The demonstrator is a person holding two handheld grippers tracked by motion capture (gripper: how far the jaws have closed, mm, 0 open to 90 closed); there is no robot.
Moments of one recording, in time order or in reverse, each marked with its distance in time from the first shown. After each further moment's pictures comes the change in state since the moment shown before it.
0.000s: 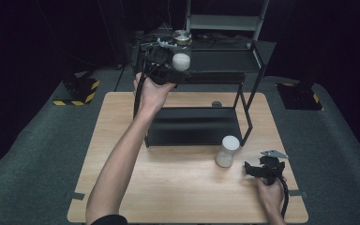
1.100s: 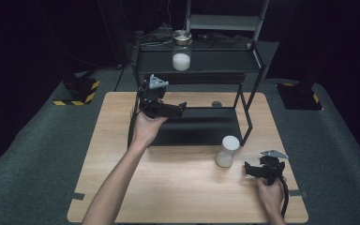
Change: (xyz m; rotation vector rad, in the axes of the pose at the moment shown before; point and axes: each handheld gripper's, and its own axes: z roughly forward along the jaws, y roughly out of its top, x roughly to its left) left arm 0.034 -0.083 -0.021 -0.009 -0.056 -0.017; right arm 0.000 0.000 0.000 -0.001 0.000 -0.002
